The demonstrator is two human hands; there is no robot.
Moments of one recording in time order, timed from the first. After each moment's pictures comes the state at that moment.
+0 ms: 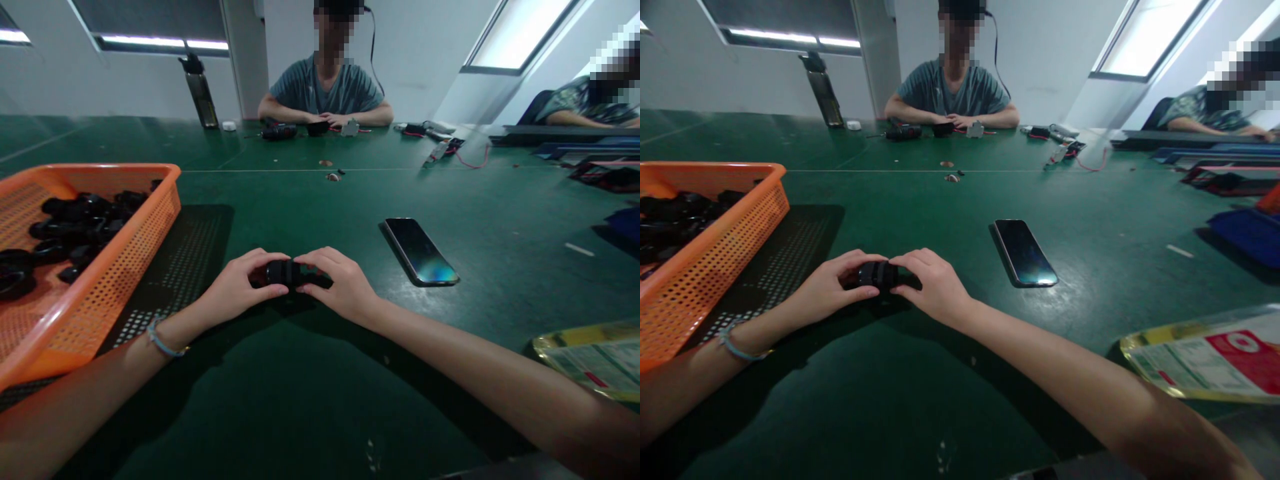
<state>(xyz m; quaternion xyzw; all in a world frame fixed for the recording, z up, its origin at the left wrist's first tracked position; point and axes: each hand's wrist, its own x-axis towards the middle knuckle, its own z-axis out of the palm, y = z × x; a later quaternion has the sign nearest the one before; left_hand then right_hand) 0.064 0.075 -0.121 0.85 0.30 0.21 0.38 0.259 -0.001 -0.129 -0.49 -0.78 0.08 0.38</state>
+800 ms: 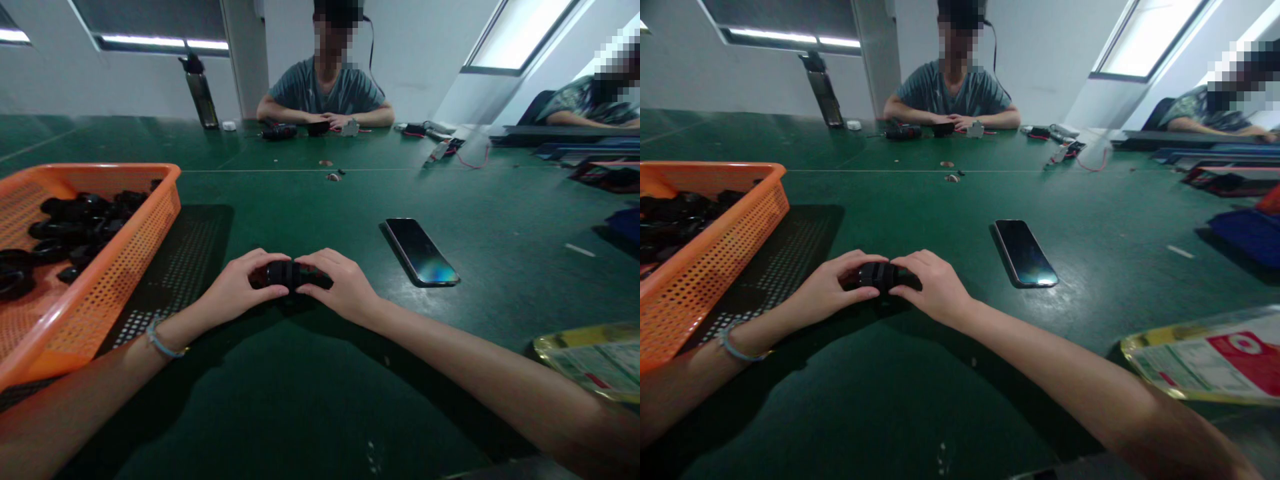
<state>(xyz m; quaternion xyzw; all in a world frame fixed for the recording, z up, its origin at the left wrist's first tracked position) 0.062 0.075 -0.121 0.85 0.29 0.21 0.37 0.260 -0.001 -0.130 -0.49 -0.79 0.05 0.37</state>
